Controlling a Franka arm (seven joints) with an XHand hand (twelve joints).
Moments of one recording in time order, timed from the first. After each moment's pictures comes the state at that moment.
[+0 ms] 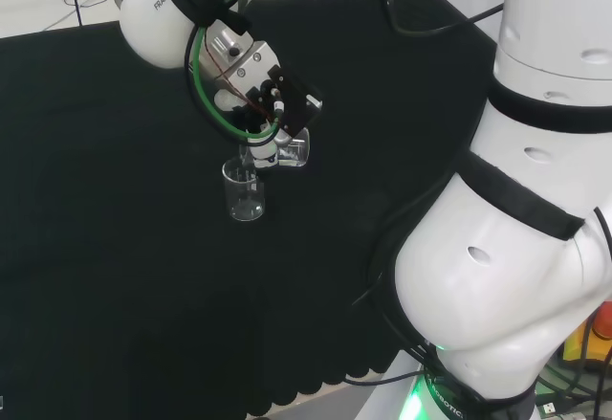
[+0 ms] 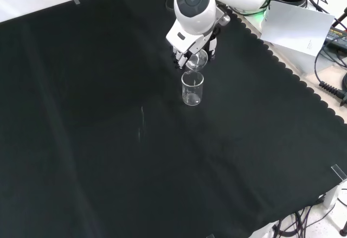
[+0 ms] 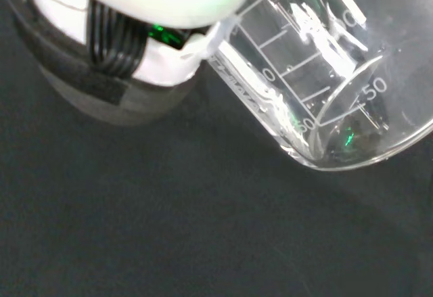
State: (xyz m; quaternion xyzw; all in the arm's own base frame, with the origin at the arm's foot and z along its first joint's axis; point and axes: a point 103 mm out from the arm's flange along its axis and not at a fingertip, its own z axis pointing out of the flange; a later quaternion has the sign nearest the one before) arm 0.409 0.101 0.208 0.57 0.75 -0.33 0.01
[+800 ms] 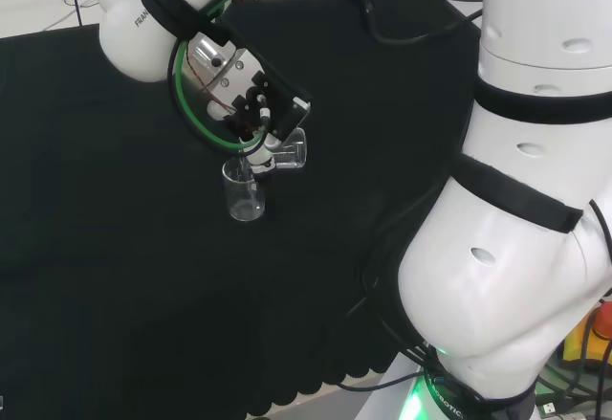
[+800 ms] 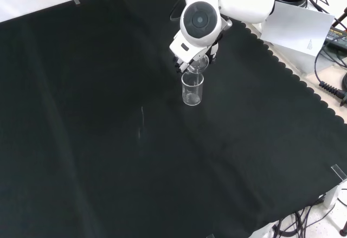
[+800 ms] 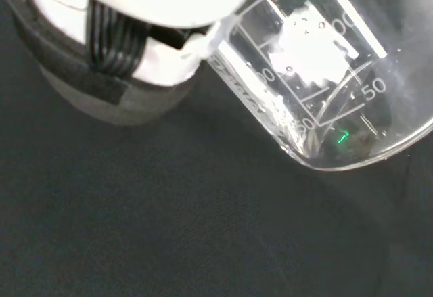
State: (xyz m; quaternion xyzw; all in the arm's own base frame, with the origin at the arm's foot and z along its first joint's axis) arm 0.410 0.113 0.202 0.56 0.73 -0.38 0.03
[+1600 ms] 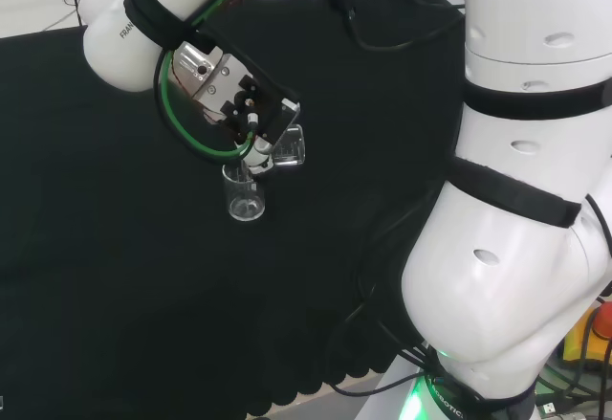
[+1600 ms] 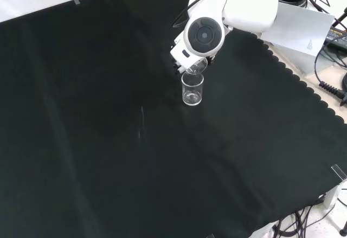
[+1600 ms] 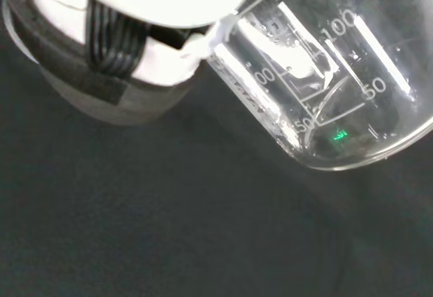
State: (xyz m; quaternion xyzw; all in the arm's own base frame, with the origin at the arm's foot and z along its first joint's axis) arm 0.413 0.119 0.202 0.57 0.71 -0.41 0.07
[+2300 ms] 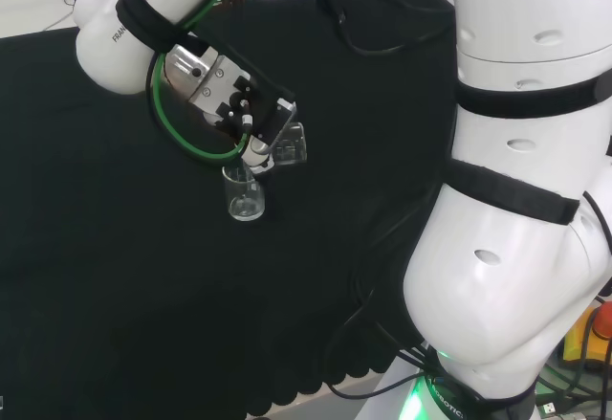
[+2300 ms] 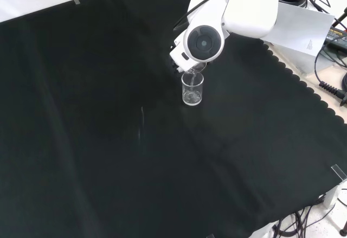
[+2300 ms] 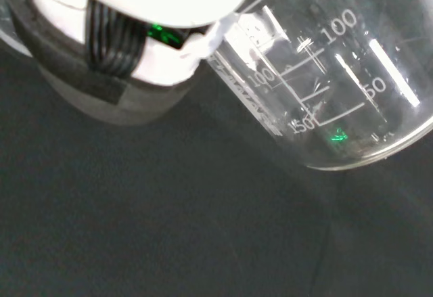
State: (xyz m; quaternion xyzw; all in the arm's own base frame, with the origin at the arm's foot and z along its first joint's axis) arm 0.413 0.121 0.201 0.57 0.69 -0.43 0.07
